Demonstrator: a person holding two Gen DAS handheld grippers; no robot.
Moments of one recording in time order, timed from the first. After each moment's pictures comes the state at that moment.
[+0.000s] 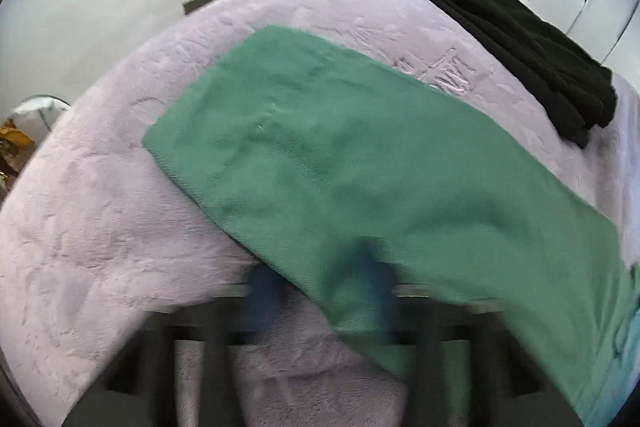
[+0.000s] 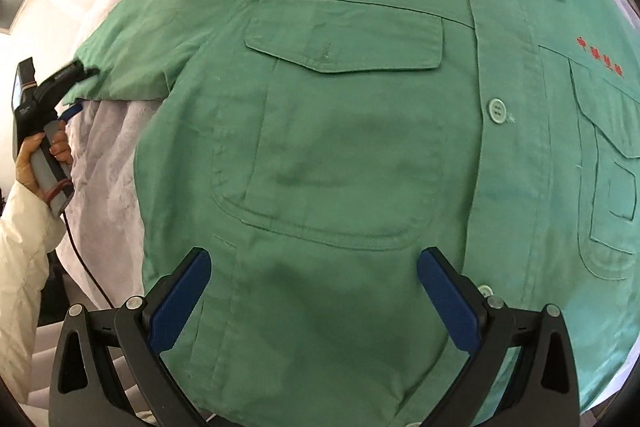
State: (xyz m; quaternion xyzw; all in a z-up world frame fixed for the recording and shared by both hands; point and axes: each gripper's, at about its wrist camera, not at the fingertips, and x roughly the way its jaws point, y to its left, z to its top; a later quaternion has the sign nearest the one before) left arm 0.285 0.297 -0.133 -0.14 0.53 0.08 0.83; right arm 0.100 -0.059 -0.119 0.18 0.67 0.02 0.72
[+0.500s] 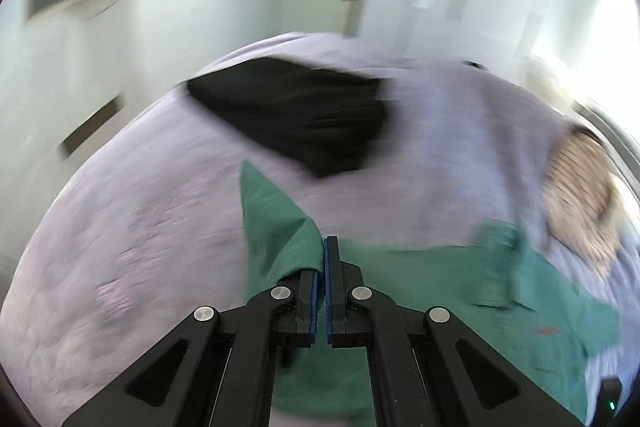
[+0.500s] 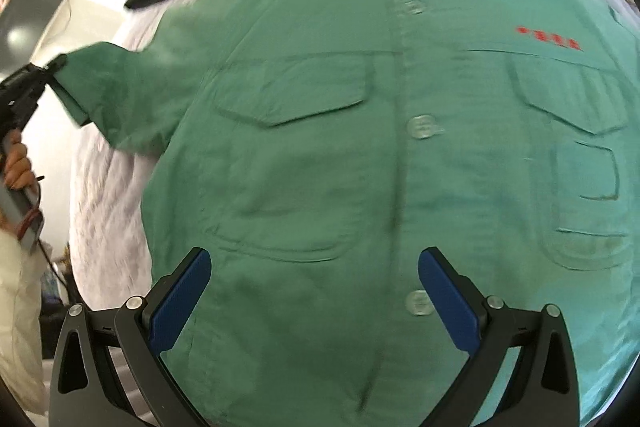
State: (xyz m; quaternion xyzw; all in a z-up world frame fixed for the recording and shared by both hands) left arm 0.235 0.099 0.034 -0.03 0.38 -0.17 0.91; right arm 0.072 -0.126 -0.100 0.25 0.60 -0.01 0.76
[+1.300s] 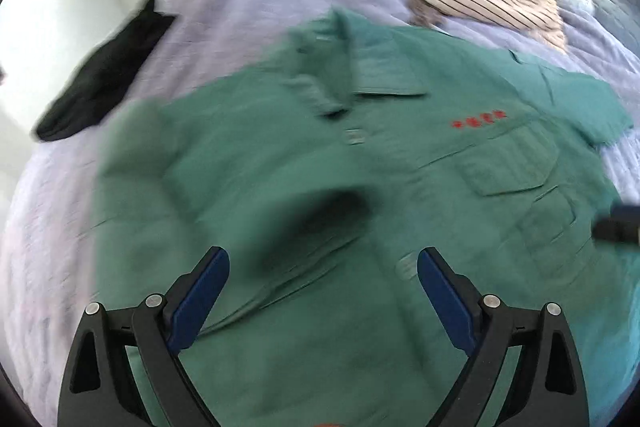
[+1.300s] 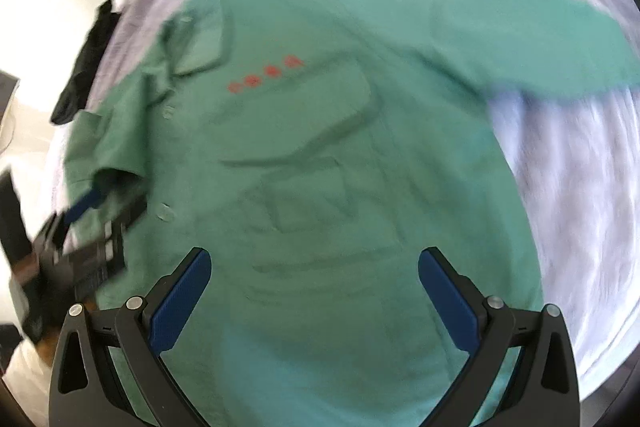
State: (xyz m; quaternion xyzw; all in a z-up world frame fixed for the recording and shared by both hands) left arm 0.084 -0.095 -0.068 0.21 0.44 -0.27 0.83; right arm 0.001 -0.286 -0.096 0.29 0.54 -0.15 0.78
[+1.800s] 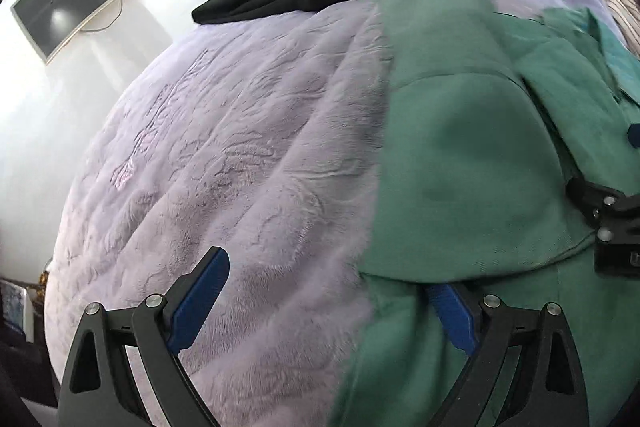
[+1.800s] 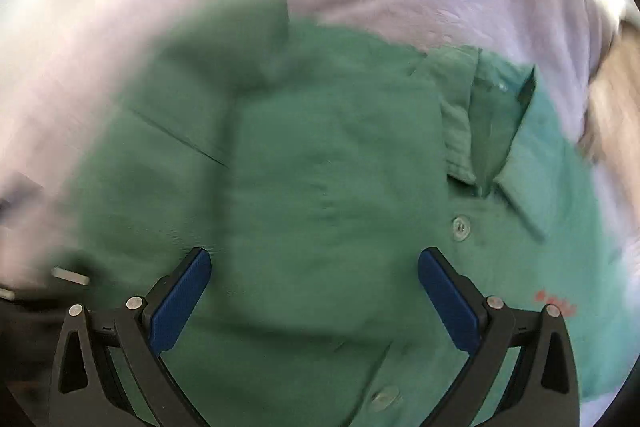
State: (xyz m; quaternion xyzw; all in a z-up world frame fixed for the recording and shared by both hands) left arm 0.130 0.060 -0.117 0.16 0.48 -0.01 0.86; right arm 0.206 -0.081 -0.143 -0.09 0.55 -0.03 0.83
